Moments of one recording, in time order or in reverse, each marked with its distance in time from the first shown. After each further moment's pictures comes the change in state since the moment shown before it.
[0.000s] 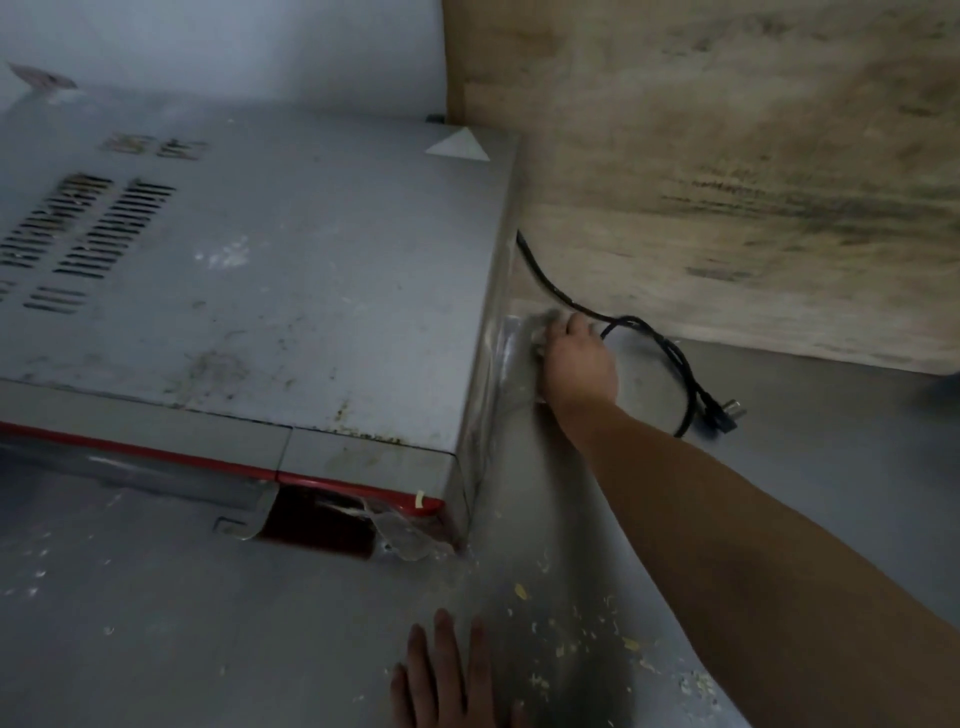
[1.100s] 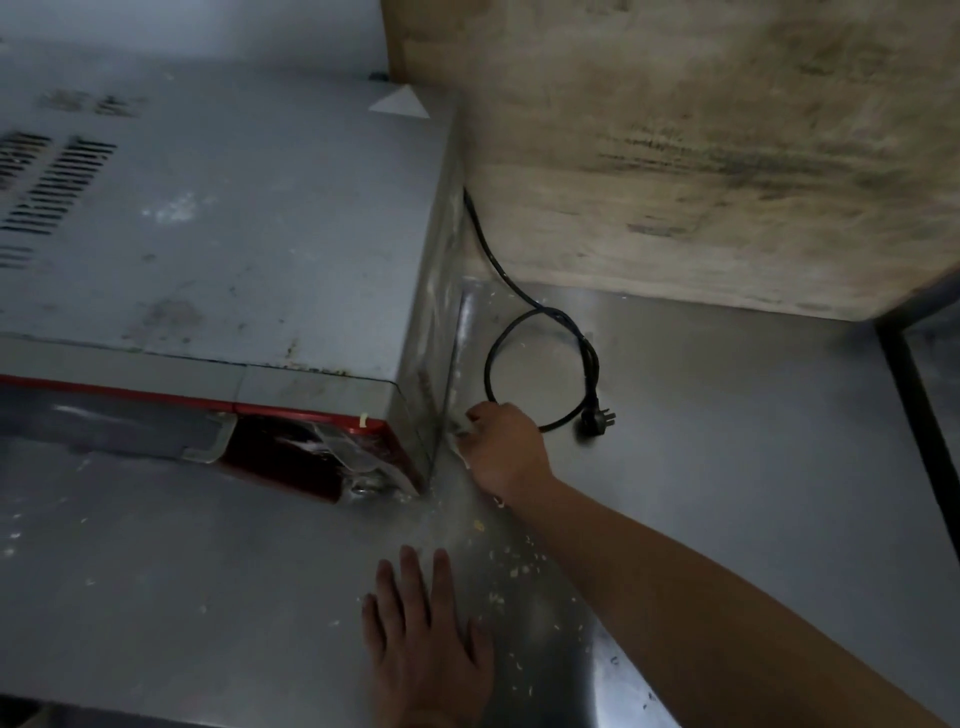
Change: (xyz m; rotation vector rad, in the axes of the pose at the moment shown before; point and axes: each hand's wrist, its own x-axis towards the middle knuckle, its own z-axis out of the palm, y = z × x) left_hand -0.028 0.016 -0.013 0.039 0.153 -0.131; right_hand -0.148 -0.024 0.000 0.549 -0.338 0.069
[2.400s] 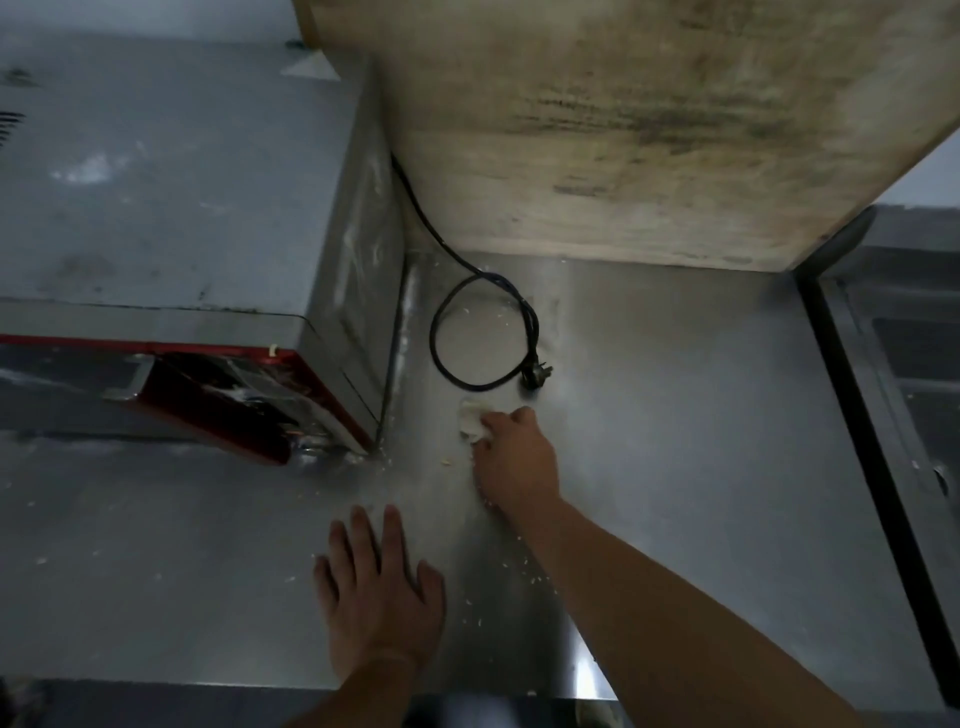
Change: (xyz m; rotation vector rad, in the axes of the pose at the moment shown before) left_hand -0.008 0.003 0.000 0.153 -0.052 -0.074; right_hand -0.075 0.068 -0.010 -0.098 0.116 0.141
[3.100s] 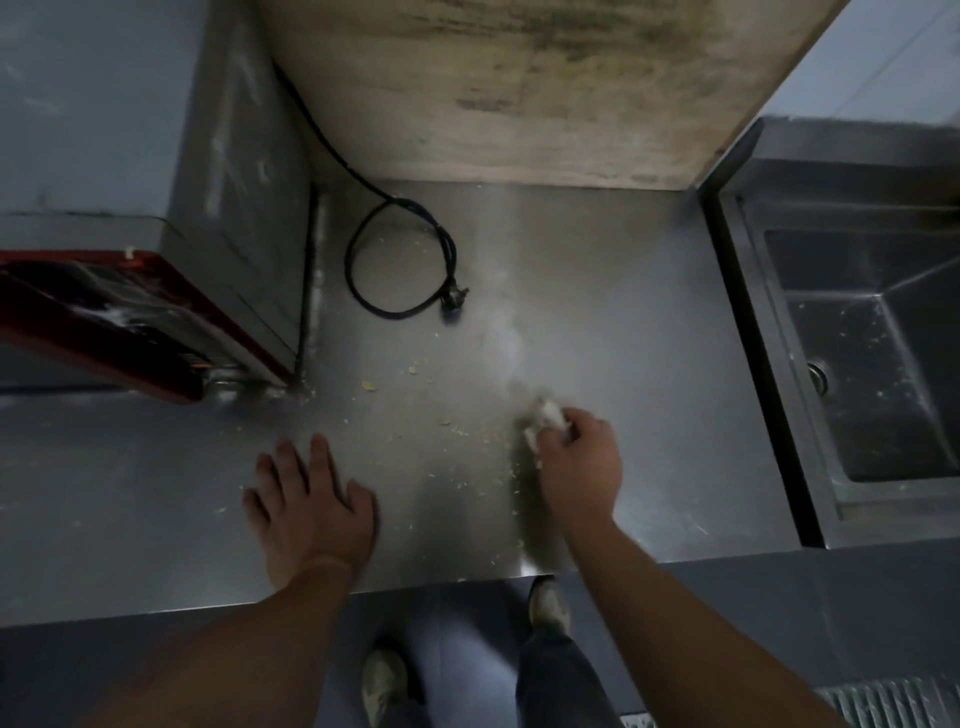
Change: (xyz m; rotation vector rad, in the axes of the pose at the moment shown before) left_hand -0.005 0.004 -0.006 -0.029 -0.013 -0.046; right_hand -0.117 0.117 -0.040 0.273 0.406 0.441
